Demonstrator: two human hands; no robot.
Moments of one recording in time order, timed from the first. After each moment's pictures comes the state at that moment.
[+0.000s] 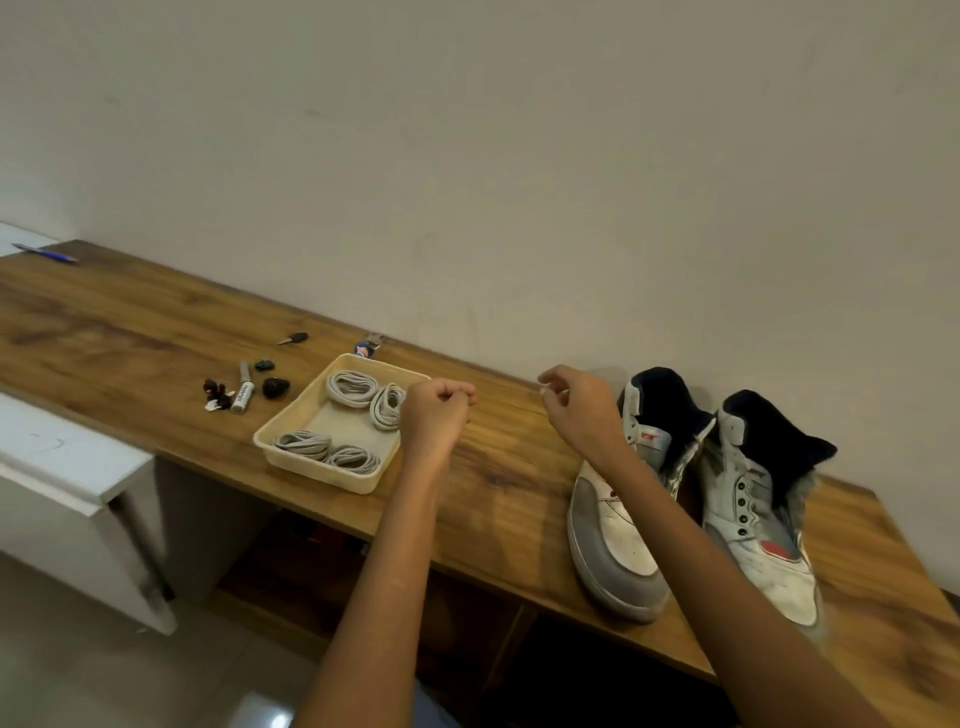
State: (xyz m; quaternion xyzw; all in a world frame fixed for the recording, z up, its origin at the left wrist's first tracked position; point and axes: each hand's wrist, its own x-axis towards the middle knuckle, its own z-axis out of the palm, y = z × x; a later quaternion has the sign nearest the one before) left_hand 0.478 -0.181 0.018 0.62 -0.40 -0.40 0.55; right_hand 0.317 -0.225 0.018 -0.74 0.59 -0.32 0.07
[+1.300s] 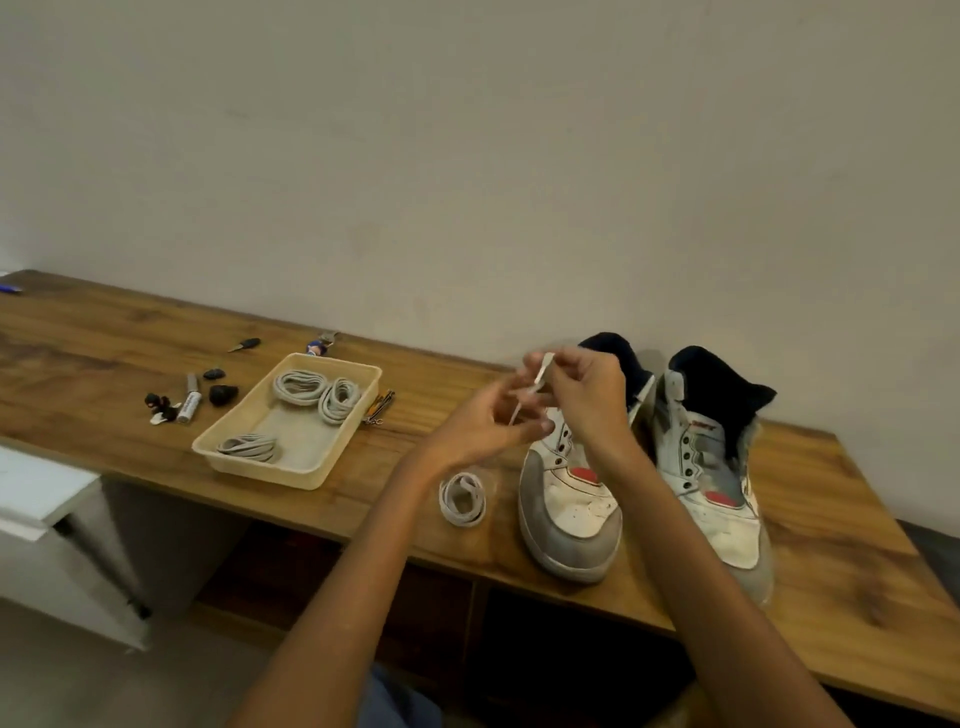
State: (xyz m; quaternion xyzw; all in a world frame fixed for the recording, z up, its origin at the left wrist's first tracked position) left_hand 0.405 -0.166 0.022 0.43 -0.69 -0.49 0.33; right_hand 0.277 -0.161 0.048 -0.57 0.53 -0.54 0.32
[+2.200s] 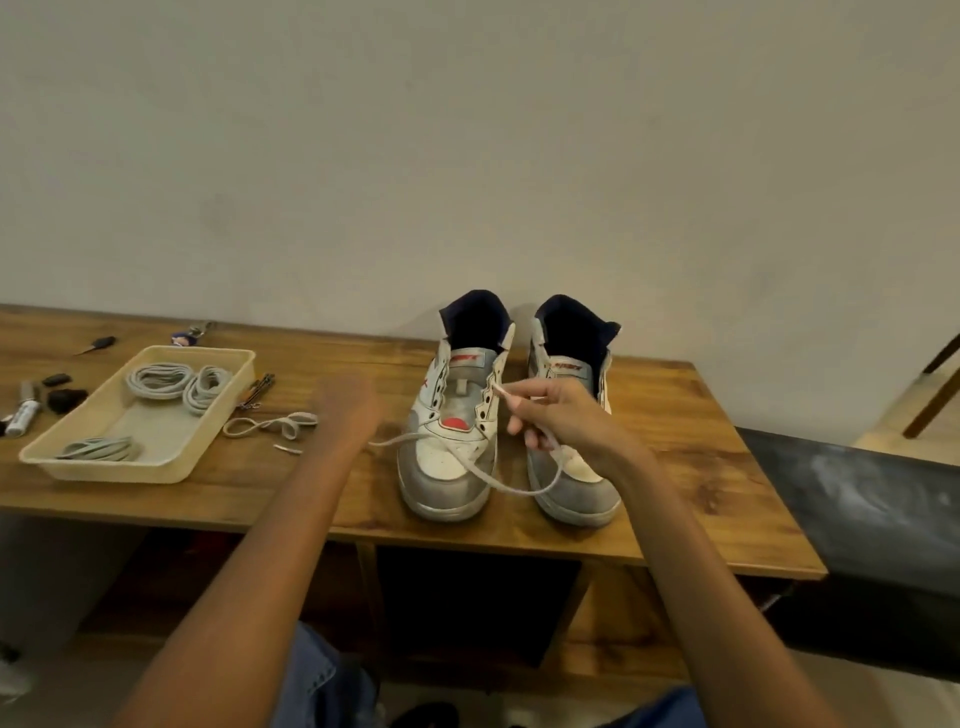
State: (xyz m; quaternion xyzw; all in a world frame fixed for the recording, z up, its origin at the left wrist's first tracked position) left_hand 0.367 -0.177 0.002 0.72 -0.69 -0.06 0.05; right_hand 0.153 -0.103 0.022 -0.57 0.58 -0.36 0.46
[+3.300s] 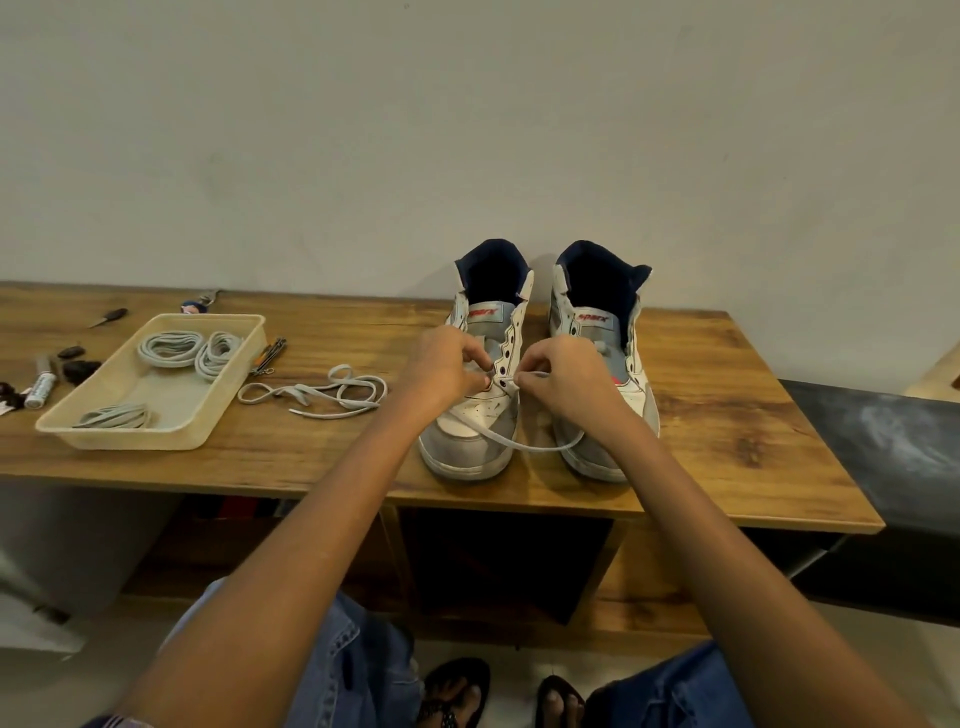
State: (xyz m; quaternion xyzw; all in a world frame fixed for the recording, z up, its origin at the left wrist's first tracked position) left_hand 0.315 -0.150 0.002 0.57 -0.78 -0.18 0.20; right_hand 0.172 -0.125 -0.012 -0.70 0.66 -0.25 0.10
